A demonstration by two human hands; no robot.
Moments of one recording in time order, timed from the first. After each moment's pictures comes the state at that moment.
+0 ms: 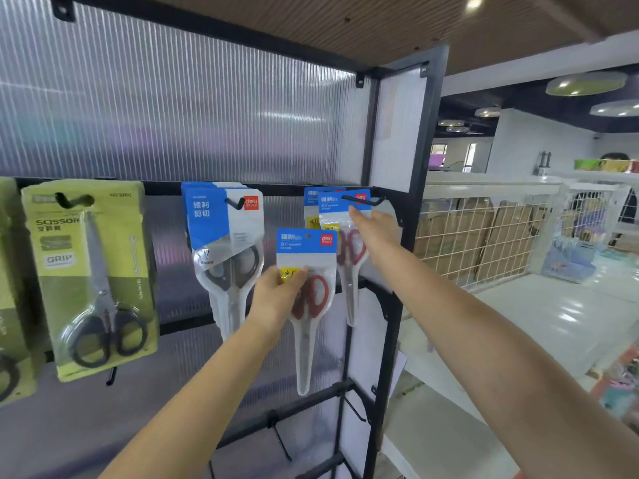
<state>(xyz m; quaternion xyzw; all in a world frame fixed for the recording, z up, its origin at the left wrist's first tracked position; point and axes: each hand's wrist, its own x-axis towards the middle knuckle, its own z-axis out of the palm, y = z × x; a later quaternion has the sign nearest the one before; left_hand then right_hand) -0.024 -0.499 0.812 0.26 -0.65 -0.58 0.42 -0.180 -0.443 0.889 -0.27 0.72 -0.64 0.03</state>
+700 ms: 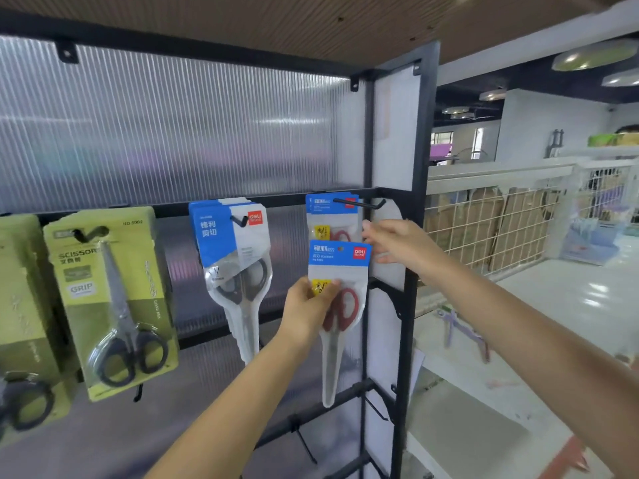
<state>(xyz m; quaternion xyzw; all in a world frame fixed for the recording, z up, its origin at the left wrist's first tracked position) -0.027 -0.472 0.821 0.21 -0.66 -0.61 0.38 -0.167 -0.379 0.890 -0.44 0.71 -0.54 0.10</state>
